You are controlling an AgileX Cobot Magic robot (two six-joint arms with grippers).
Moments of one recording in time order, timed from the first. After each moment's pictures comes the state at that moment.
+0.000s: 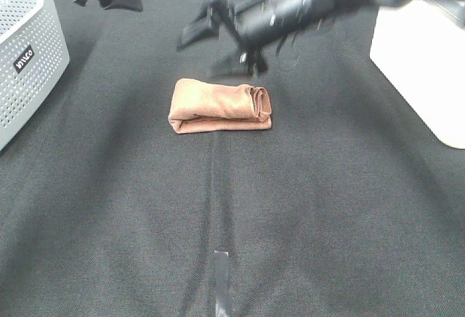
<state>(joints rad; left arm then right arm) -0.21 2.19 -1.95 -0.53 0.63 -0.05 0.31 2.43 -1.97 1.20 1.03 -0.49</state>
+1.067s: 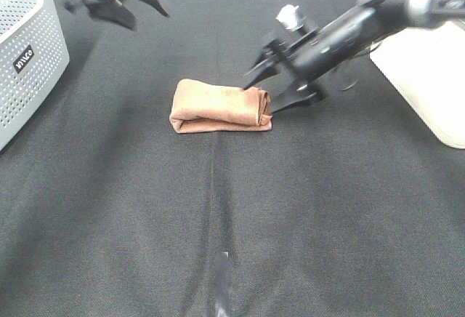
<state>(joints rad) -0.21 2.14 -1.95 -0.45 0.87 -0.01 0.15 2.47 -1.97 0.95 1.17 -0.46</state>
